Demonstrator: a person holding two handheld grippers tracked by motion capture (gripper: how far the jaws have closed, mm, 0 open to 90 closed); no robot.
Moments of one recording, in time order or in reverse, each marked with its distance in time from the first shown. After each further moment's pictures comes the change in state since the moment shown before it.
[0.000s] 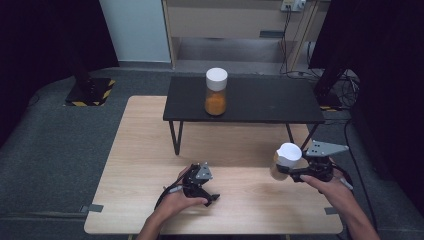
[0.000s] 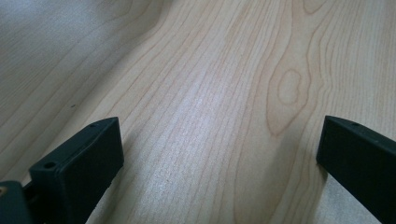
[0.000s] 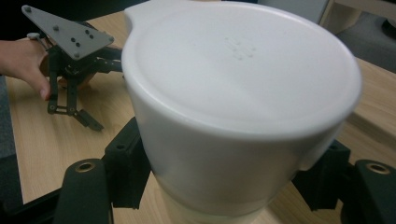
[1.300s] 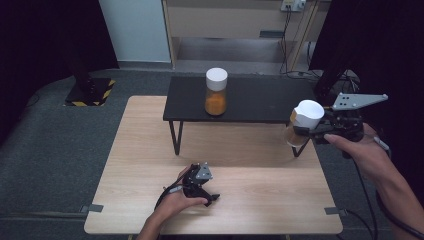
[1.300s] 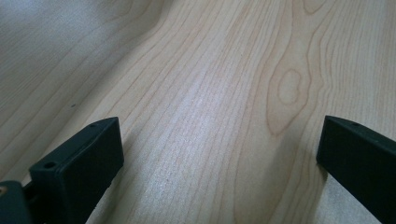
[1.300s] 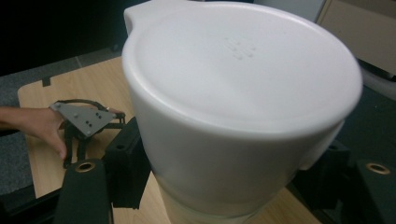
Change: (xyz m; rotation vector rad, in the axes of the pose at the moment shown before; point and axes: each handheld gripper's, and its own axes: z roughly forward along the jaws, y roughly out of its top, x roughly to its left) left arm 0.000 0.000 0.000 -0.001 0.001 -0.004; right arm -0.024 0.125 -0.061 -0.027 -0.015 -0.055
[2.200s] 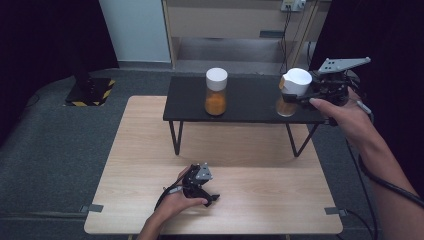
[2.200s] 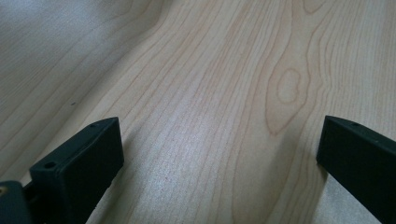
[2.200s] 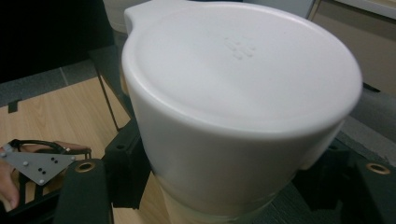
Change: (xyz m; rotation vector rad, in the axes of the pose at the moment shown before) left arm -0.002 -0.001 0.000 -0.003 0.004 -0.006; right arm -0.039 0.050 0.040 -0.015 -0.035 -0.002
